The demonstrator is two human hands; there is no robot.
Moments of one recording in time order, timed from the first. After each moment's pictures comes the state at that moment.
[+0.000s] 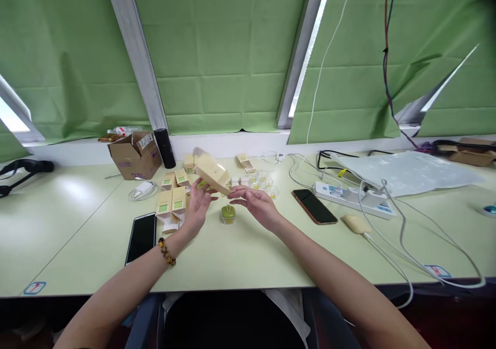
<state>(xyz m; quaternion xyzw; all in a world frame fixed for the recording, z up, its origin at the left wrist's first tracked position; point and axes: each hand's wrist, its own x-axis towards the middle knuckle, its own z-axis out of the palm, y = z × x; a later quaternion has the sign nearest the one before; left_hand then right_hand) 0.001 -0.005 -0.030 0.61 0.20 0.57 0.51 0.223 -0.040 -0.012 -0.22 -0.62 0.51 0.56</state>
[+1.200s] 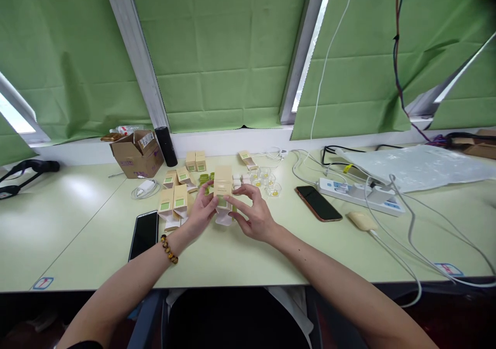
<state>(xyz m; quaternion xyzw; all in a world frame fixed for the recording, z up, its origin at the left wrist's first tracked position) 0.000 -0.019 -0.023 0.56 0.22 0.47 0.65 0.208 -0.057 -0.034 -0.32 -0.80 -0.04 0.50</state>
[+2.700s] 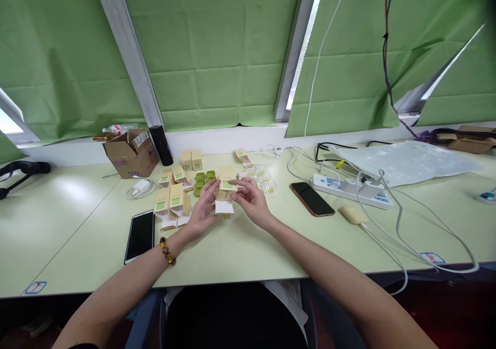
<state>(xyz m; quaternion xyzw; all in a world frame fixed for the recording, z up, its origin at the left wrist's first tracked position) -0.005 -0.015 -0.039 0.70 0.13 0.46 0.52 0.205 -0.038 -0.033 -0.31 -0.60 0.37 0.64</state>
